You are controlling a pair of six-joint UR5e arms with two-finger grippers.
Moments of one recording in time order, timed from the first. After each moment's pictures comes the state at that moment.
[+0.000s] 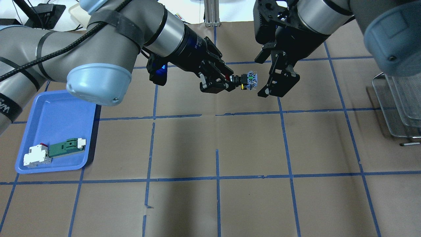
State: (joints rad) left arm -1.80 -1.67 -1.64 -1.23 0.93 -1.92; right arm 1.63 -1.61 1.58 -1.56 -1.17 -1.44
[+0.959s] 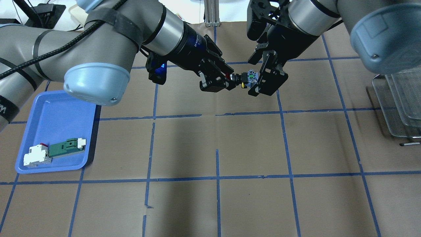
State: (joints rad) left arm -1.80 -1.67 -1.63 -1.23 0.93 -1.92; right arm 1.64 -1.57 1.58 -1.59 -1.12 -1.39
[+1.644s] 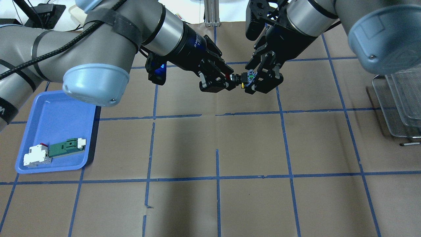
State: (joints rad) left arm -1.80 -1.66 -1.64 -1.23 0.92 -1.93; right arm 1.64 -1.57 1.58 -1.59 -1.12 -1.38
